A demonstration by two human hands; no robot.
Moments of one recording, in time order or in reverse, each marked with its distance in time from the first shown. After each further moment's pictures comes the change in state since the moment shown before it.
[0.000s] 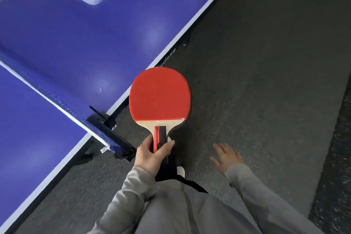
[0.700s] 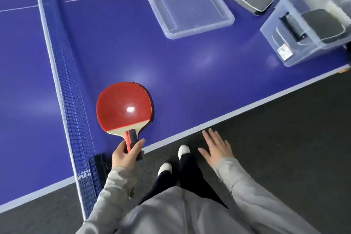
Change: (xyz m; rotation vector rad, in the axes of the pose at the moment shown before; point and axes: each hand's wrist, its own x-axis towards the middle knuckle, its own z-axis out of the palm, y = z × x) left_hand 0.202 0.045 -0.076 -0.398 0.684 -0.259; right_hand 0.207 -0.184 -0.265 -0.420 0.165 -0.458
